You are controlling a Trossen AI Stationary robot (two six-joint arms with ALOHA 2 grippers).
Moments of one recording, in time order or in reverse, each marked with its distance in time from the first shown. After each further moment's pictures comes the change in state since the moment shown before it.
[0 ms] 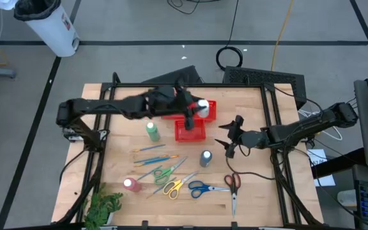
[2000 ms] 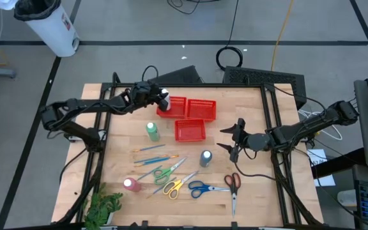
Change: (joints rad) left arm 0.421 -0.171 -0.766 0.382 -0.021 -0.267; right arm 0.069 -0.055 0.000 -0.013 0.001 0.071
